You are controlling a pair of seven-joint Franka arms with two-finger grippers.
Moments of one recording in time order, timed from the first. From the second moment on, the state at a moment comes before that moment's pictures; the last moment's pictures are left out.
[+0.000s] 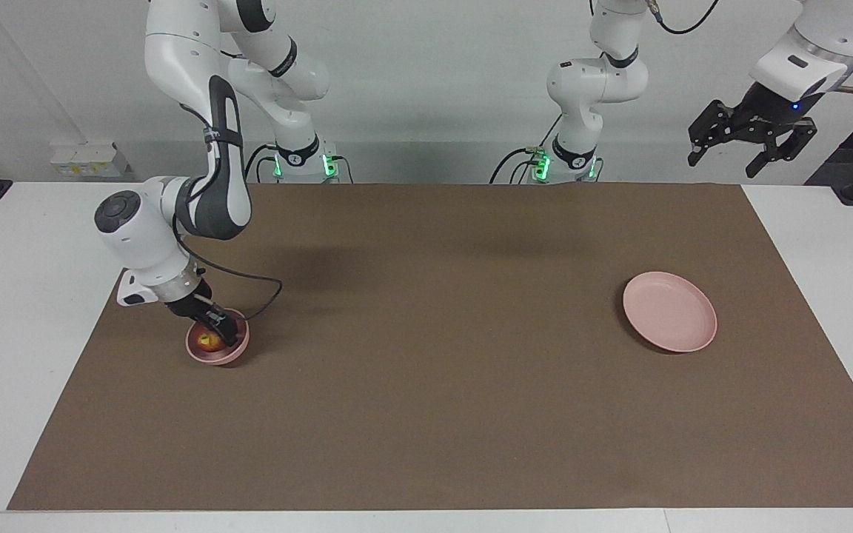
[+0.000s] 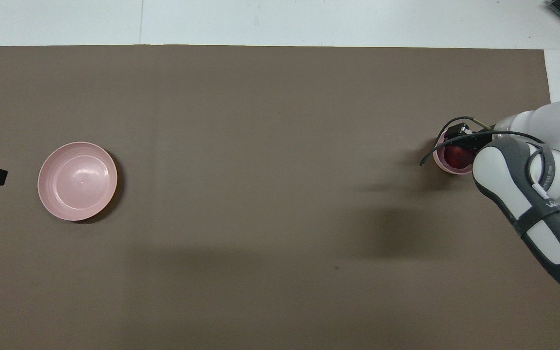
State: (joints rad) left arm -0.01 -0.02 0.02 -1.42 -0.08 1.34 0.24; right arm -0.12 0.33 0.00 -1.89 0.13 2.29 0.37
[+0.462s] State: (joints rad) left arm -0.05 -0.05 0.06 -1.42 -0.05 1.31 0.16; right arm -0.13 0.28 0.00 -1.70 0.05 1.99 0.14
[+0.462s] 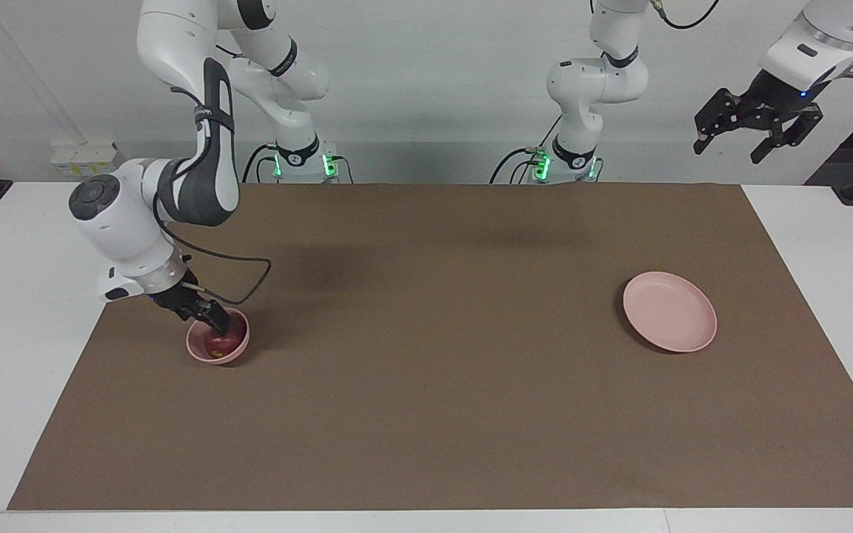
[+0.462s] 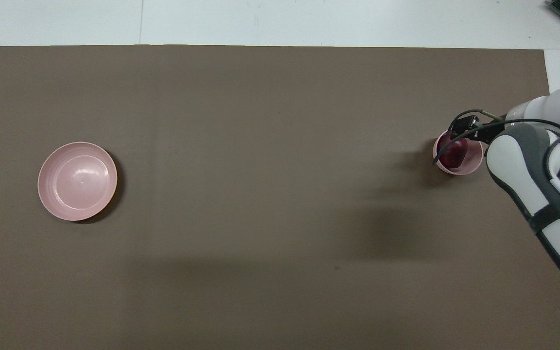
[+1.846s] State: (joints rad) left arm -0.06 -0.05 0.07 -1.42 0.00 1.31 0.14; right arm -0.12 0.03 0.01 -1.59 0.02 1.55 0.10
